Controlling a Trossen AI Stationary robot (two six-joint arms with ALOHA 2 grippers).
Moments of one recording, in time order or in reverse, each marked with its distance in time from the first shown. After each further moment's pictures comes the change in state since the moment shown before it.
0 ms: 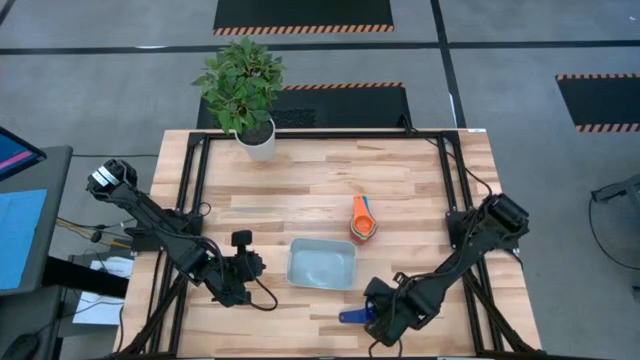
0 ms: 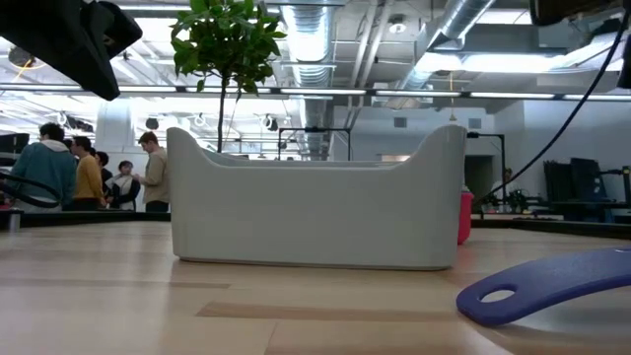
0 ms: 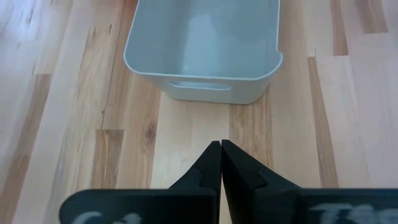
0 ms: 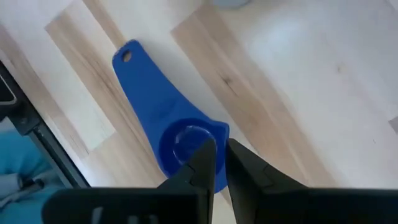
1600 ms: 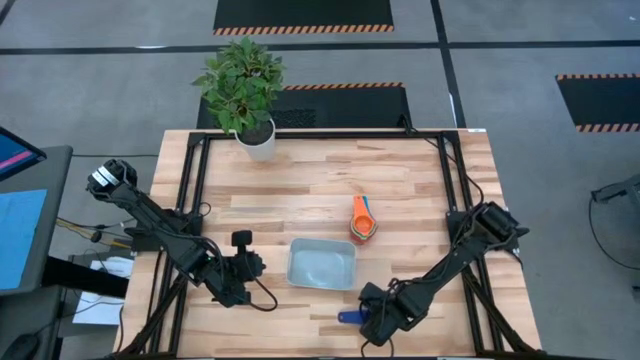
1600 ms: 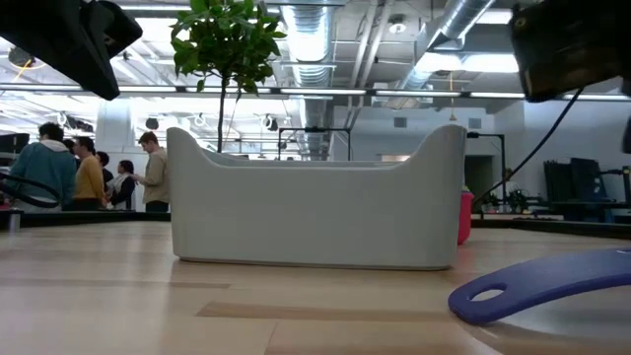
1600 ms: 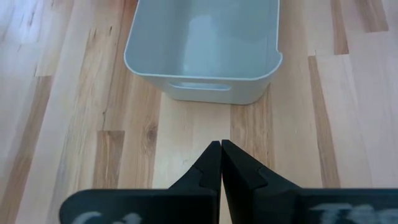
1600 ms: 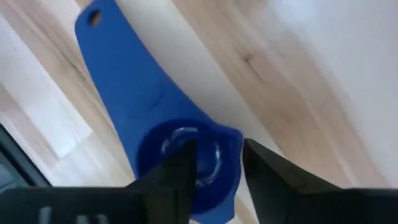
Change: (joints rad) left arm 0.000 0.000 0.000 0.000 -0.003 0.010; right arm -0.027 0.102 -0.042 0.133 -0.087 0.000
